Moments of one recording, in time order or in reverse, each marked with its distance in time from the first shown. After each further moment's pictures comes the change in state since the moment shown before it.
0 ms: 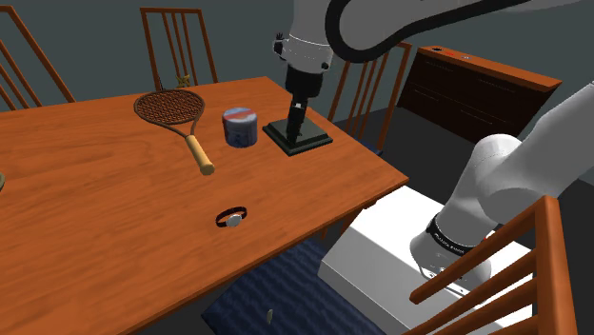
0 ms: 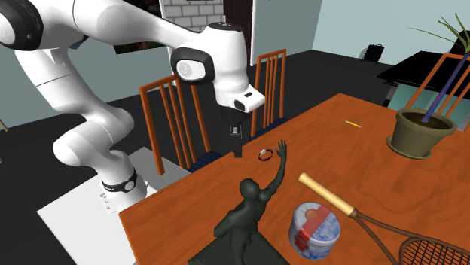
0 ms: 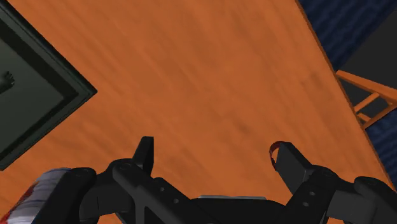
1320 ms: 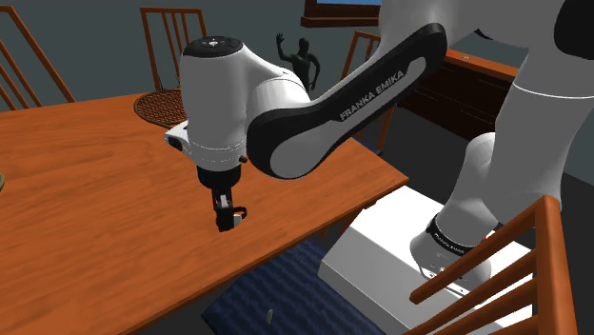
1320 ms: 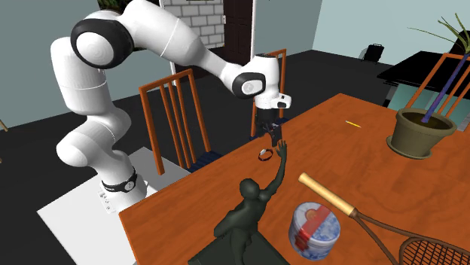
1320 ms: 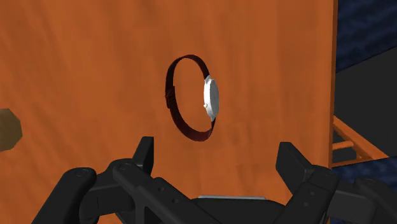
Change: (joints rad) arm 0.178 0.519 0.207 0.286 -0.313 0.213 0.074
